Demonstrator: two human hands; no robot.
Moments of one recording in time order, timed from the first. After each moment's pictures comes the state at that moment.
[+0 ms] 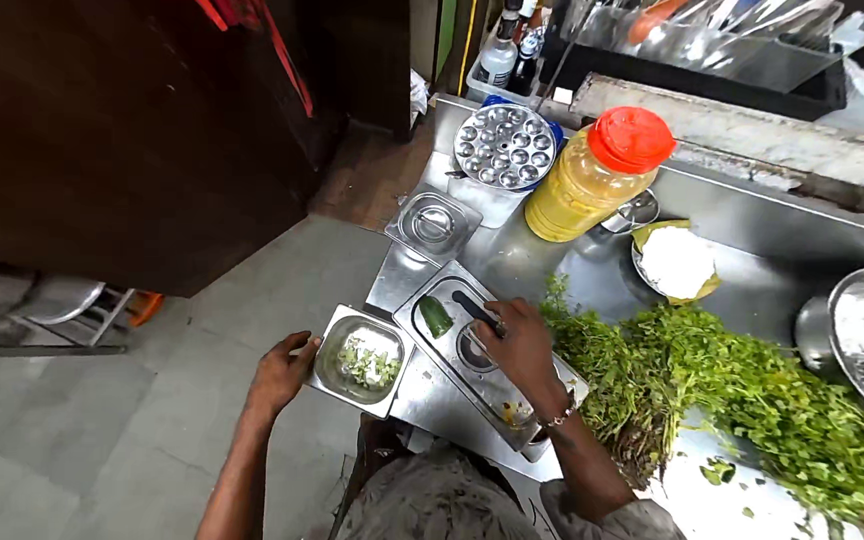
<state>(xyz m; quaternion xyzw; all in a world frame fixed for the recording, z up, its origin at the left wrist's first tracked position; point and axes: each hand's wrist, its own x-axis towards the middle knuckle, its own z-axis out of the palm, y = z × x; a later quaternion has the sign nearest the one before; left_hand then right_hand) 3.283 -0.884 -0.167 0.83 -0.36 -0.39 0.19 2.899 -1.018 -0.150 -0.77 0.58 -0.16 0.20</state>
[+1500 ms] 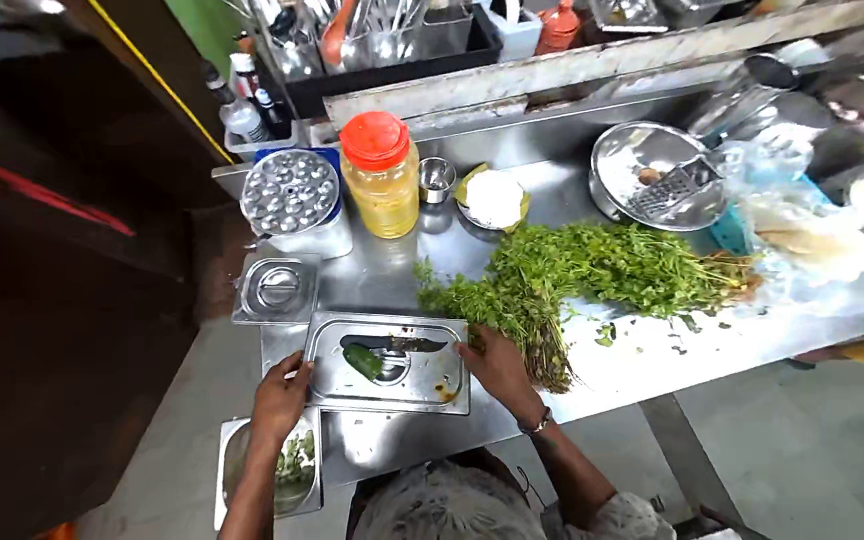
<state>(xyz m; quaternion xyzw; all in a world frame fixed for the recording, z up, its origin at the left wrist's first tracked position) 3.135 -1.024 -0.169 0.72 -0.56 -0.40 0.13 2.761 -0.939 -0.181 -0.50 0.80 -0.17 0.28</state>
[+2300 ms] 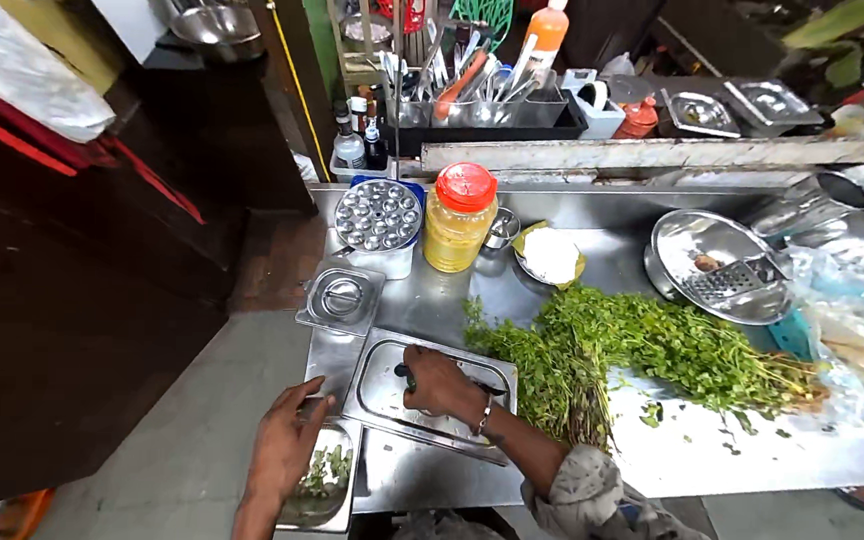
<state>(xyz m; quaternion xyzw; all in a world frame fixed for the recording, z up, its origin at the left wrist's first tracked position) 3.195 -0.985 -0.139 0.68 -0.61 -0.33 0.23 2.919 -1.049 -0.137 -0.75 0.57 0.06 0.32</state>
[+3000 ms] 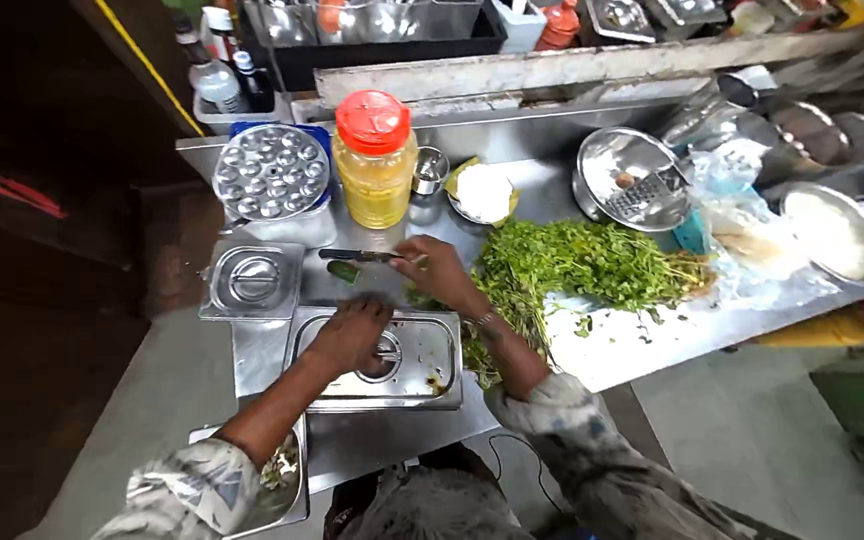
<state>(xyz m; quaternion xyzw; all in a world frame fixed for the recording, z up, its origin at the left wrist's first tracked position) 3.006 -1.089 -0.157 0.30 -0.93 -0.16 -0.14 2.788 -1.082 -0.101 -0.73 0.56 -0.36 0.14</state>
